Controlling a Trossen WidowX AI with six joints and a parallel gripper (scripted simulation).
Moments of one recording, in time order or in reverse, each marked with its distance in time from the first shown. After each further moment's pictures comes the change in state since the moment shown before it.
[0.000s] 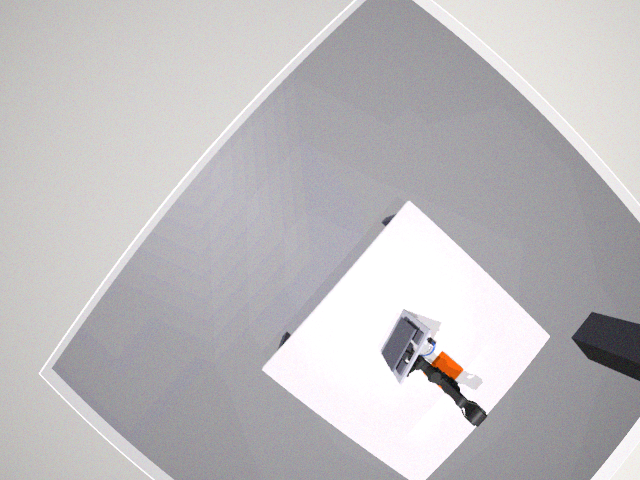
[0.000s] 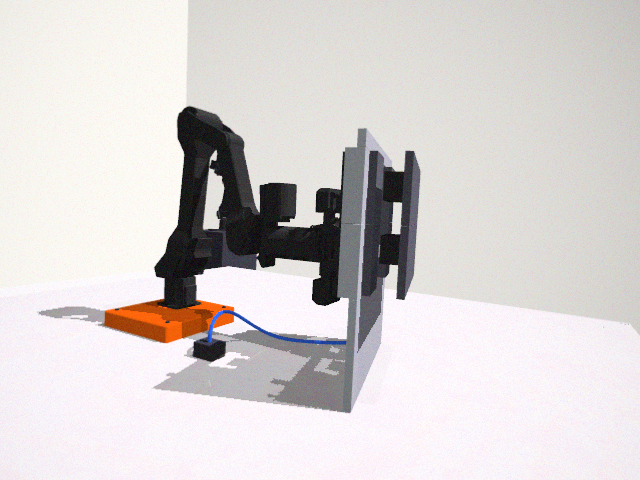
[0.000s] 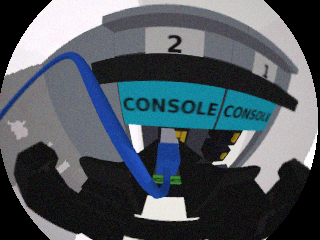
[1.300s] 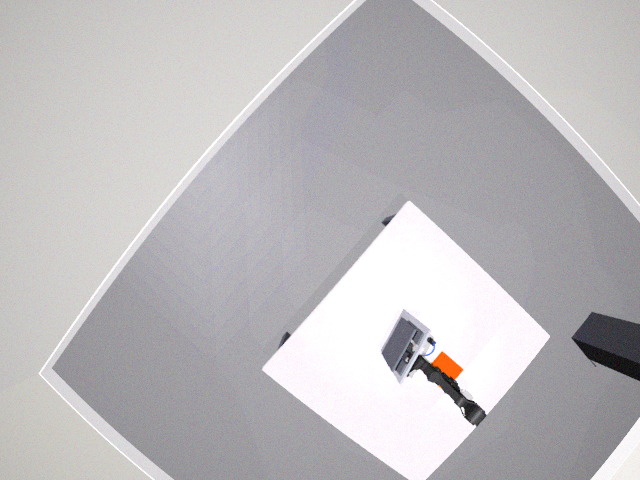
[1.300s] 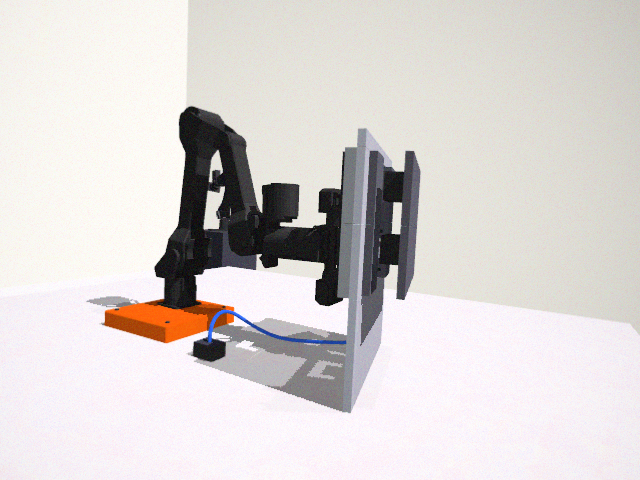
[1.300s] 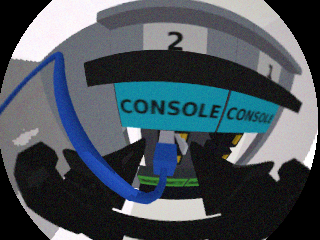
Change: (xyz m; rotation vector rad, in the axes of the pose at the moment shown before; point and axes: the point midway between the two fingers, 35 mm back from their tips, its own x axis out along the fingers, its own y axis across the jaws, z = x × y) arm 0.005 0.000 0.001 0.001 0.001 -0.002
